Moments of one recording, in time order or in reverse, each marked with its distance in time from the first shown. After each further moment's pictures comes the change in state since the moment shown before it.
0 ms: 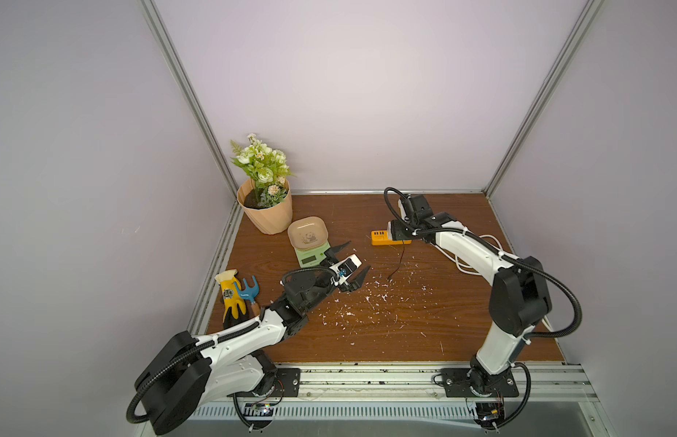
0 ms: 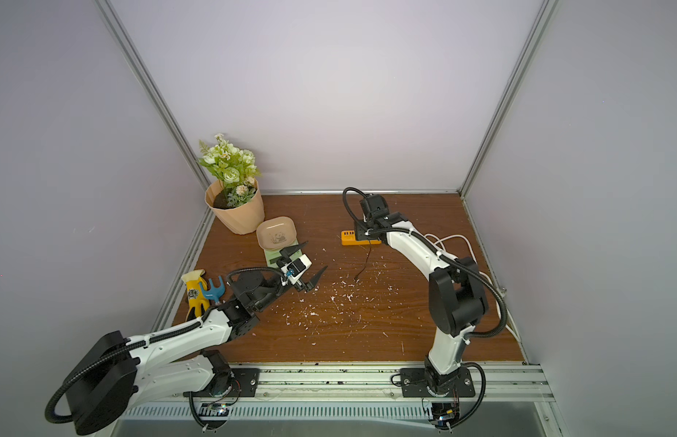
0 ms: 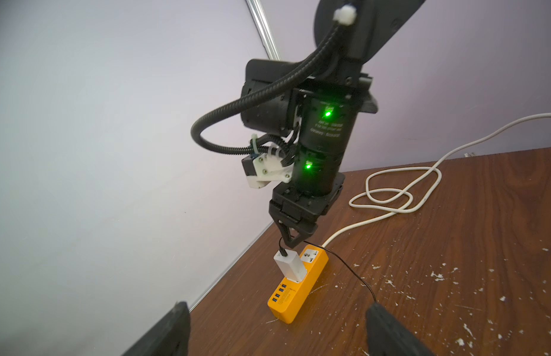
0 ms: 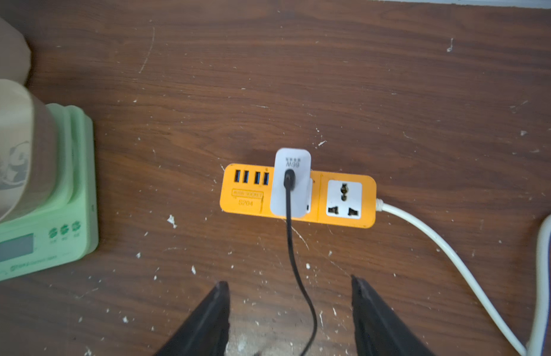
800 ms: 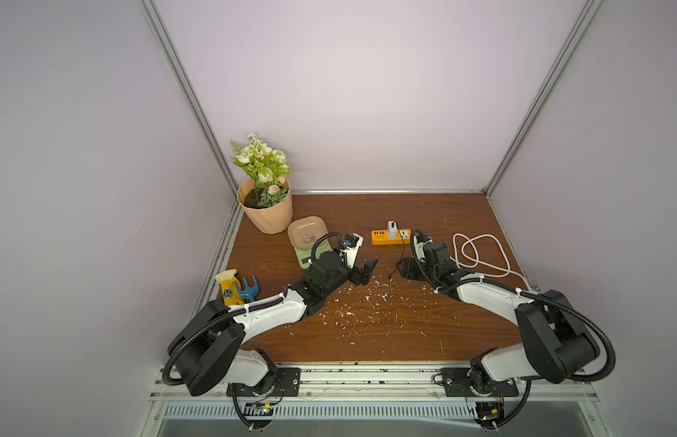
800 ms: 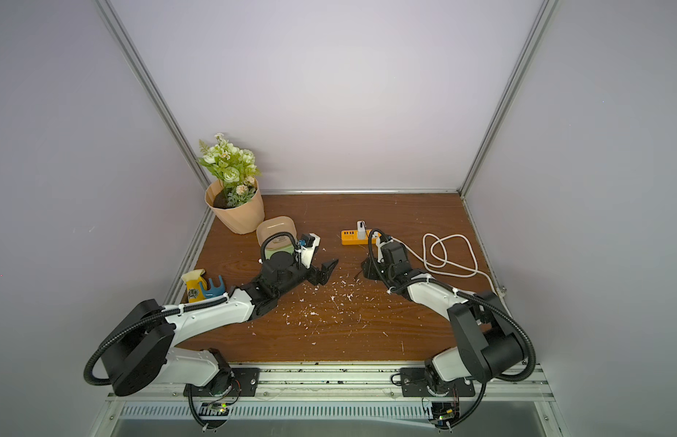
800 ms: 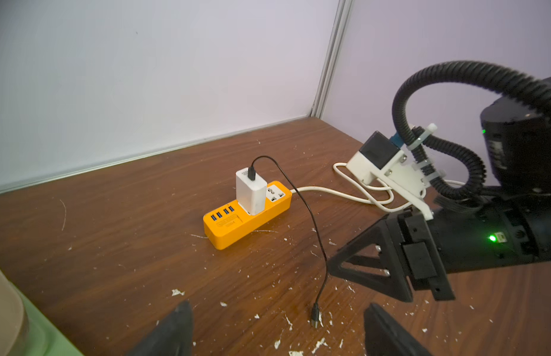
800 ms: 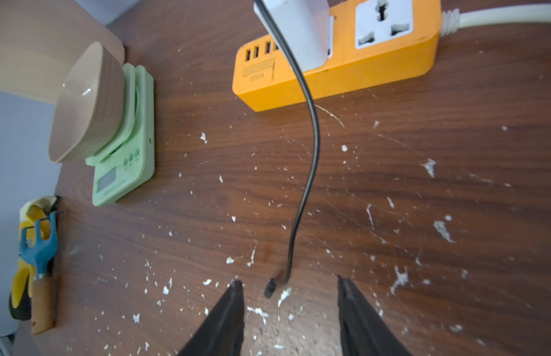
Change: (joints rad) left arm 0.003 0.262 0.196 -0.257 -0.063 -0.623; right arm -0.004 -0.248 -0.710 0.617 -0.270 0.268
